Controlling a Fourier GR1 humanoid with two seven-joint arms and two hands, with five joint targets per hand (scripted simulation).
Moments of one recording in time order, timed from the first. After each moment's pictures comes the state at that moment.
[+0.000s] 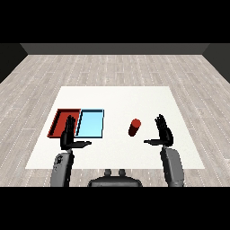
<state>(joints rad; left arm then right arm) 0.01 0.04 0.06 -1.60 0.03 -0.02 -0.37 -0.08 -0.13 -0.15 -1.41 -0.16 0.21 -0.32</state>
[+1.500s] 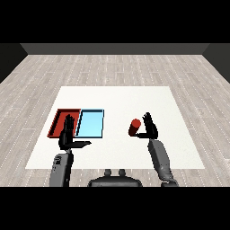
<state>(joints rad) 0.02 0.04 0.06 -1.65 0.07 -0.02 -0.34 -0.31 -0.05 -0.14 -1.01 -0.19 0.18 -0.43</state>
